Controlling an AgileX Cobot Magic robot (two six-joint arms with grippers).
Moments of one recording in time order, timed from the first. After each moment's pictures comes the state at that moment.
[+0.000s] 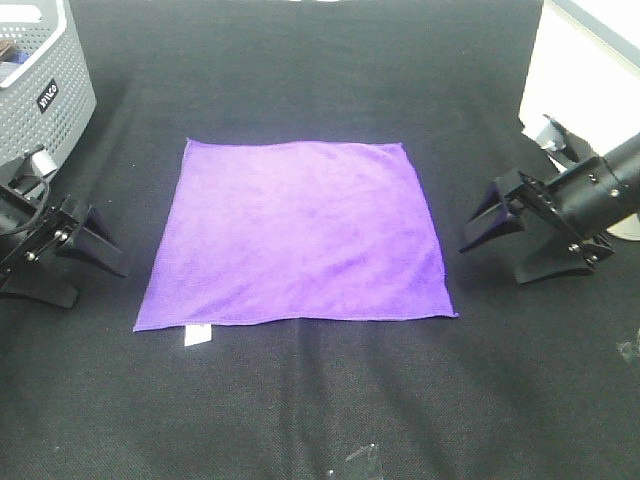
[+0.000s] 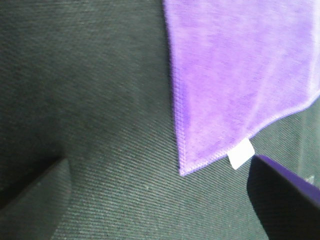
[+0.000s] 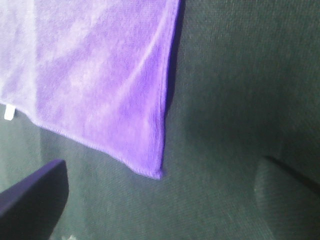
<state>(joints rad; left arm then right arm) 0.15 2.08 -1.11 -0.86 0.91 0.78 -0.09 2.00 -1.07 0.89 0.87 -0.77</state>
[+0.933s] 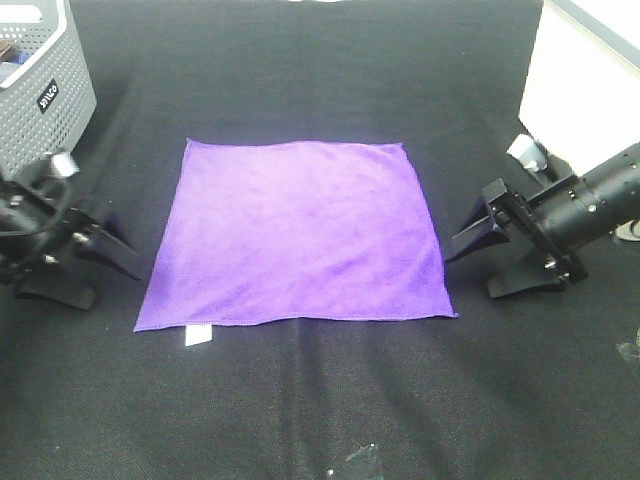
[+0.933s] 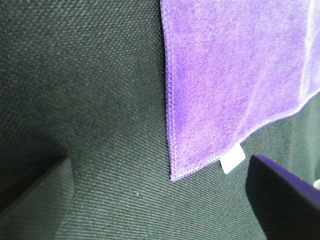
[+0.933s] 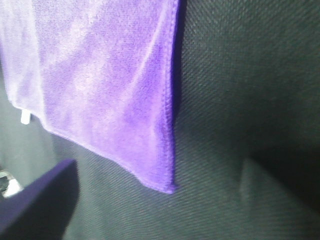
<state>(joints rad) 0.08 2.10 -1.13 -0.85 0.91 0.72 -0.09 2.13 -1.10 0.97 0.93 -0.77</state>
